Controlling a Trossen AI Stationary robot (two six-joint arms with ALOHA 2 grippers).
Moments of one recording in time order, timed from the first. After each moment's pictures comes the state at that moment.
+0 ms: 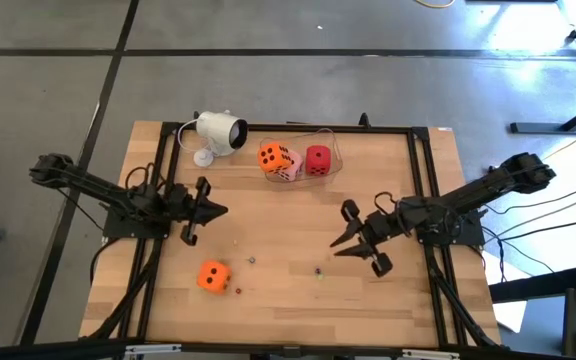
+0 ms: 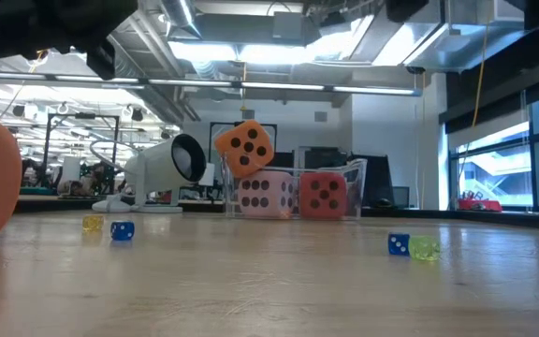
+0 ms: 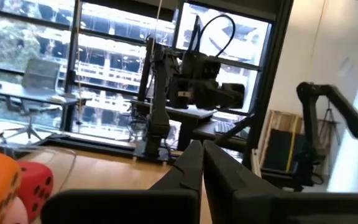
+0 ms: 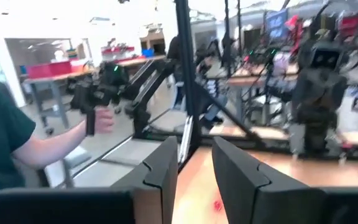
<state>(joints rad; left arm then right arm) -0.21 0.56 0.07 0.80 -0.23 -0.14 0.36 1.16 0.52 0.73 -0.10 0.14</state>
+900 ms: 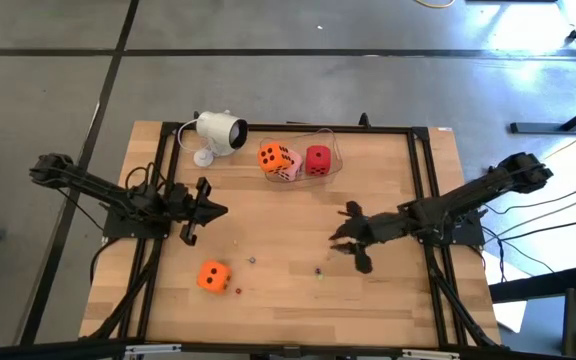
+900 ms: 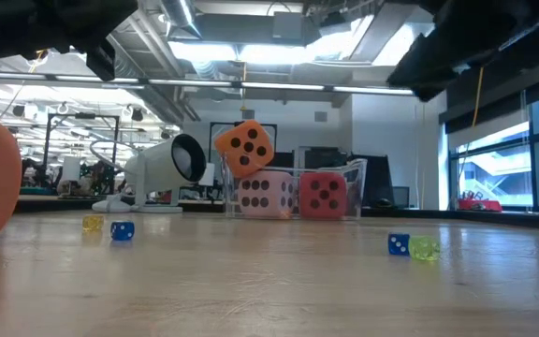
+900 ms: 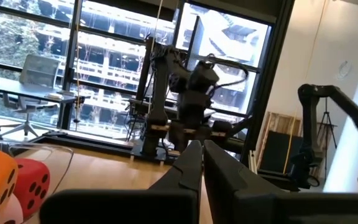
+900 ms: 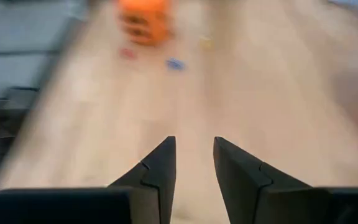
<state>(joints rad) -0.21 0.56 0.07 0.80 -0.23 -0.16 0.40 1.21 0.65 -0.05 0.25 0.29</state>
